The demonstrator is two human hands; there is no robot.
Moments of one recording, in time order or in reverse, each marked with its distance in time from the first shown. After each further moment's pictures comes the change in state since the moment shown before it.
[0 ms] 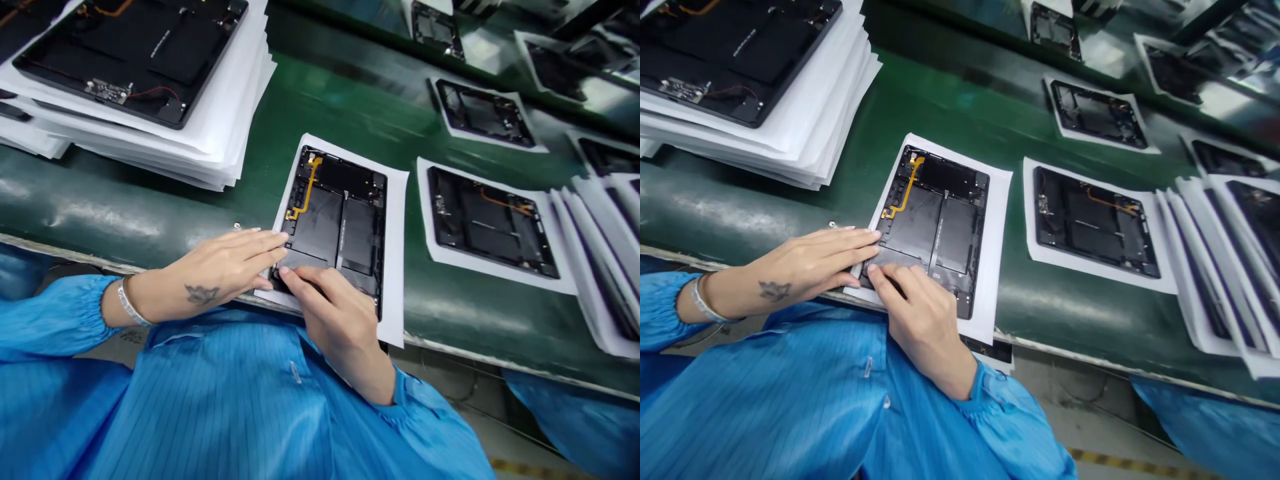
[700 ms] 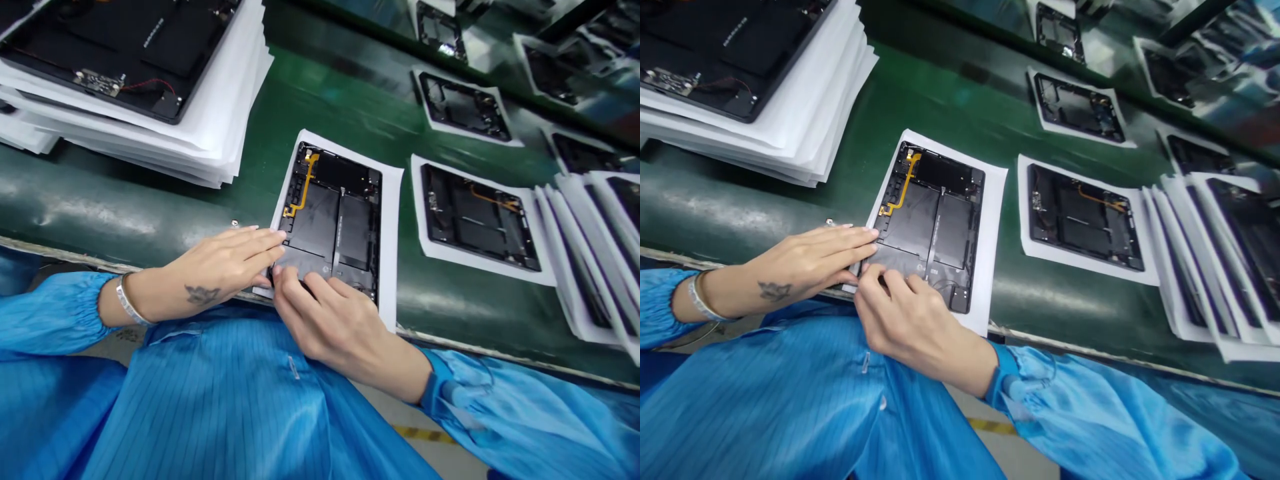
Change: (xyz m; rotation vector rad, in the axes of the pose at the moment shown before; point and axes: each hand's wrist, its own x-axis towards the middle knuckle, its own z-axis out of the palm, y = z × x) left_hand 0.000 -0.001 0.002 0.005 0.011 0.007; right_hand 0.025 -0.003 -0.027 -0.326 -0.201 -0.424
